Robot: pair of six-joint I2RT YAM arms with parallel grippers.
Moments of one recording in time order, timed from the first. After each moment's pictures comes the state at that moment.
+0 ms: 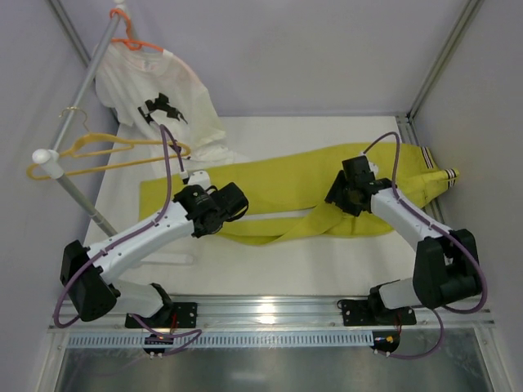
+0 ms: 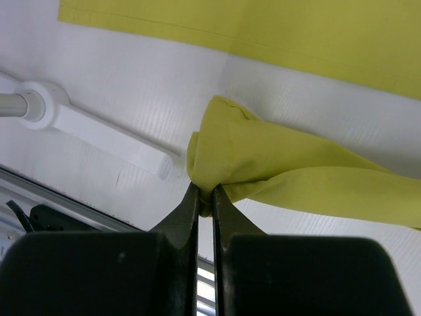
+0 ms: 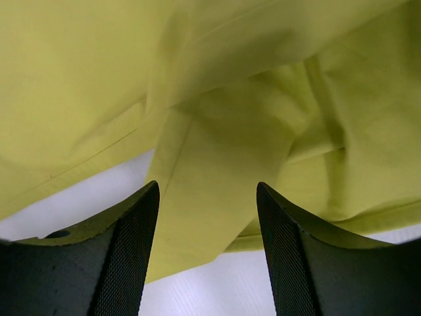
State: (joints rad) left arm -0.87 1.35 1.21 -1.30 -0.69 -1.15; right arm 0.23 1.37 0.89 -0.51 0.10 0.70
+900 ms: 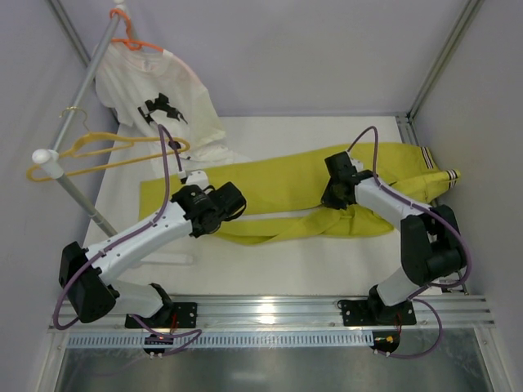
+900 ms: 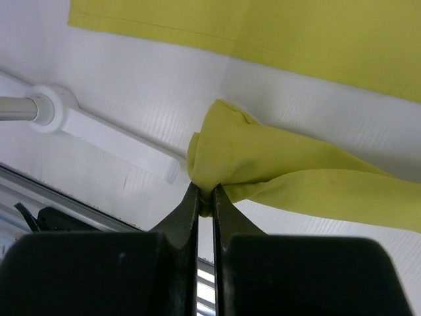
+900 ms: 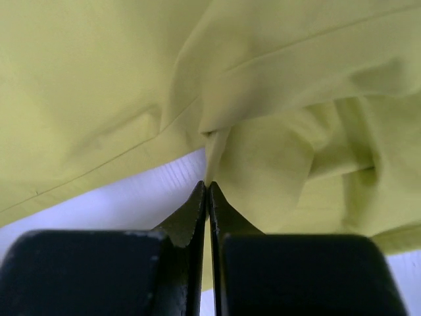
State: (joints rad) left arm -0.86 1.34 1.20 -1.30 -0.70 -1.12; right arm 0.34 1.58 1.00 -0.51 0.16 0.73
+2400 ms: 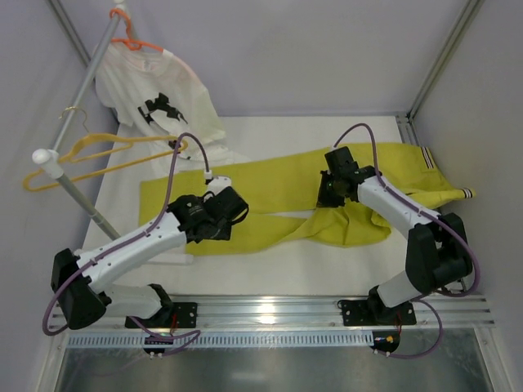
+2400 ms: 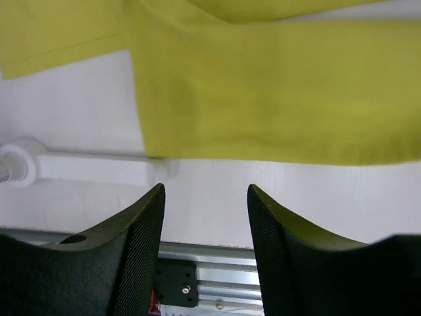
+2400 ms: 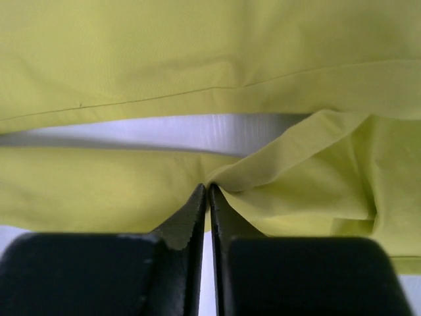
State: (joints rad) left arm -0.88 1.30 1.14 -1.13 -0.55 -0.76; right arm 0.36 1.48 1.04 -0.60 -0.04 0.52
